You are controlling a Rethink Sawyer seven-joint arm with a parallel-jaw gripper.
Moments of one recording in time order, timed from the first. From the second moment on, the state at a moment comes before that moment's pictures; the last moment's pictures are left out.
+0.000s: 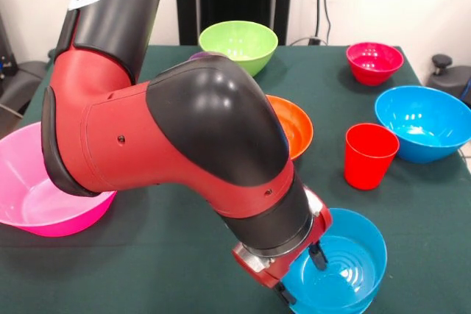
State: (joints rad) arm -0.51 0.03 0.98 0.52 -0.62 1.34 0.93
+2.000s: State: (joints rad) arm -0.48 0.06 0.96 0.43 -0.57 1.34 0.93
